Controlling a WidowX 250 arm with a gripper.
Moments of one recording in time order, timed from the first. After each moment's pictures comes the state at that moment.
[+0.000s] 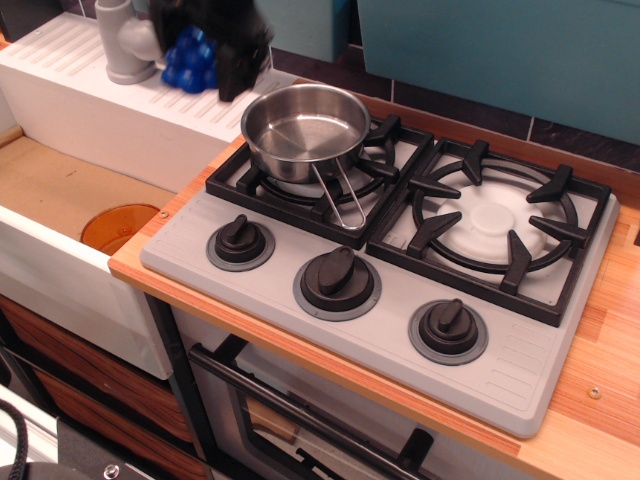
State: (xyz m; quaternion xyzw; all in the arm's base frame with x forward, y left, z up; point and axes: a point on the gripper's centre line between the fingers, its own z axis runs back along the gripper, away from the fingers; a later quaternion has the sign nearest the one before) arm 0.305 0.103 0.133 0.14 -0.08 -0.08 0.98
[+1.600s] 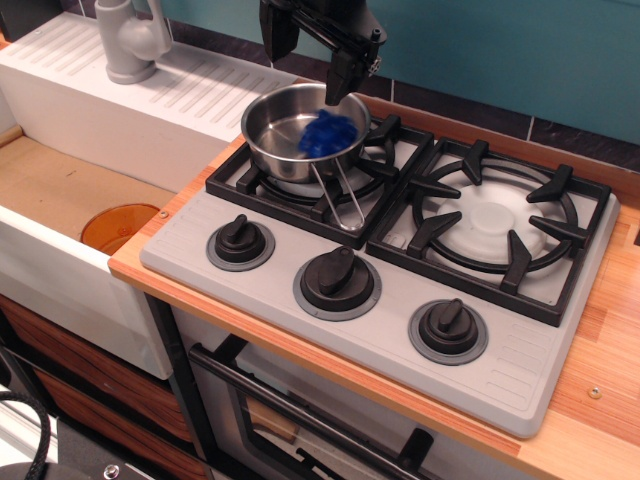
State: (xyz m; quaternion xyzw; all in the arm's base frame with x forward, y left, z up) arm 0.354 0.057 0.110 0.13 -0.09 -0.09 0.98
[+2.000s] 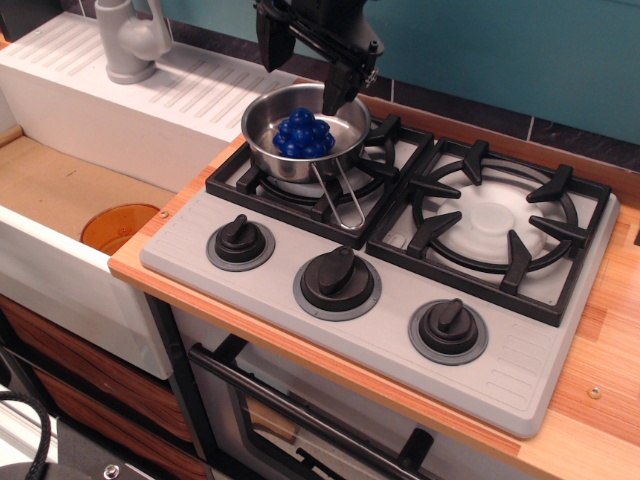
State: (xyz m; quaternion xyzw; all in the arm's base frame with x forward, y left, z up) arm 0.351 0.054 0.104 0.13 -0.08 -0.08 0.98
